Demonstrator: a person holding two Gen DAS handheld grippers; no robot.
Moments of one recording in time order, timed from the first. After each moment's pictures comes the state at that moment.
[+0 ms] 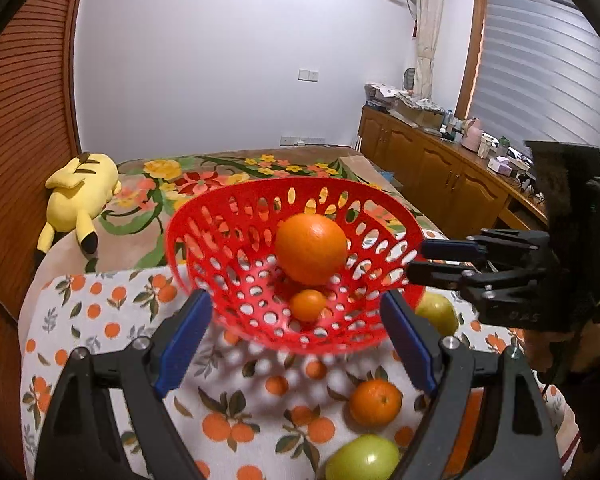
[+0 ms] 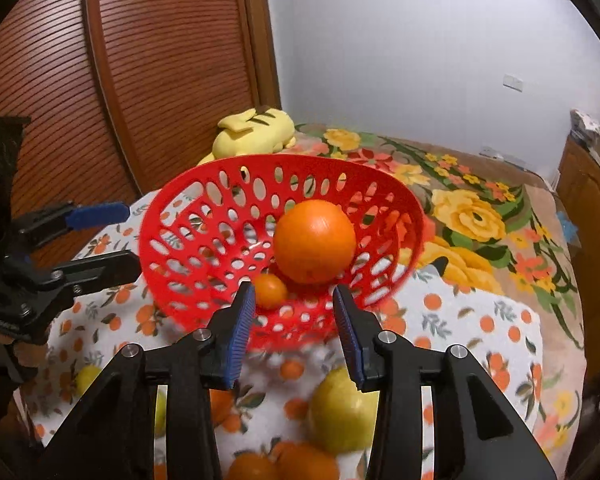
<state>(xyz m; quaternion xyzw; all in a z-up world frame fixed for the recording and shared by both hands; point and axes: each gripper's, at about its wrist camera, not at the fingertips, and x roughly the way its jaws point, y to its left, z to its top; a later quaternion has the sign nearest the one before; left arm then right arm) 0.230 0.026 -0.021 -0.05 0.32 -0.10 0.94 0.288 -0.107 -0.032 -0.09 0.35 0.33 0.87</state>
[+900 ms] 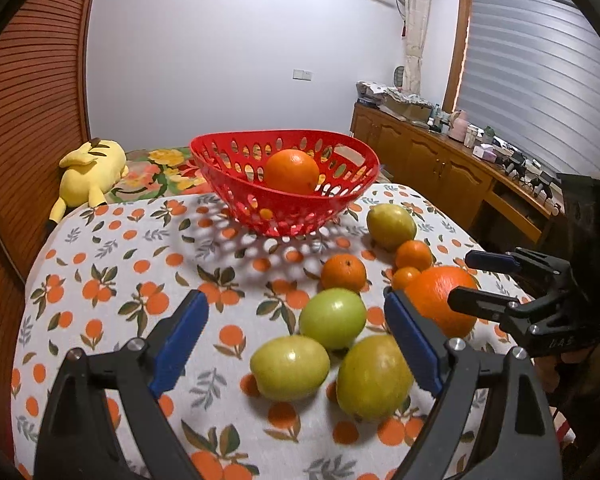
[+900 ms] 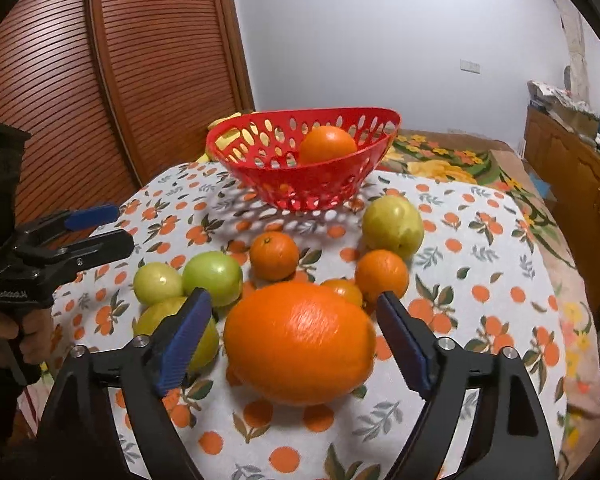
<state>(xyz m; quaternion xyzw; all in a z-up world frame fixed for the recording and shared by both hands) 0.096 0.024 -0.056 -0.04 0.31 -0.11 0.94 0.139 -0.138 -0.073 -0.04 0.34 0.28 0.90</state>
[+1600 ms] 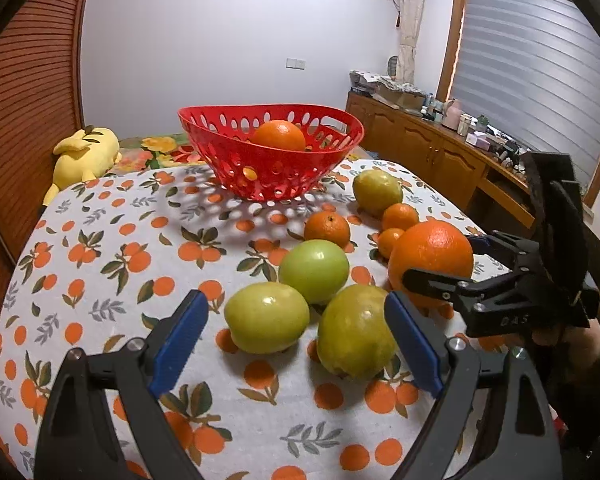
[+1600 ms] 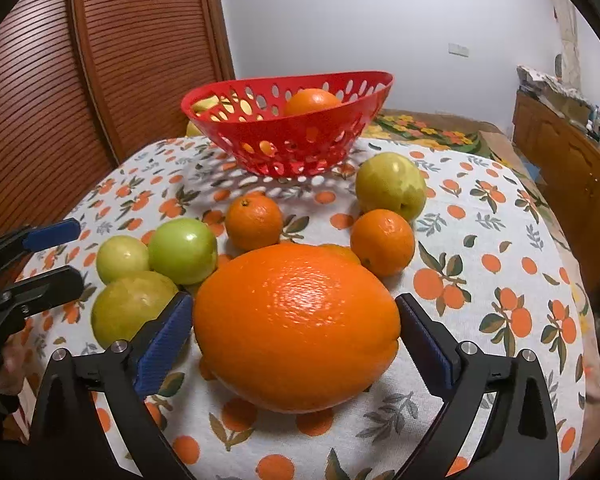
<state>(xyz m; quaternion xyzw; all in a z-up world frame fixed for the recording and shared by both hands) 0.076 0.014 -0.083 -0.04 0.33 -0.13 0.93 0.150 -0.130 -0.108 -0.05 0.37 0.24 0.89</state>
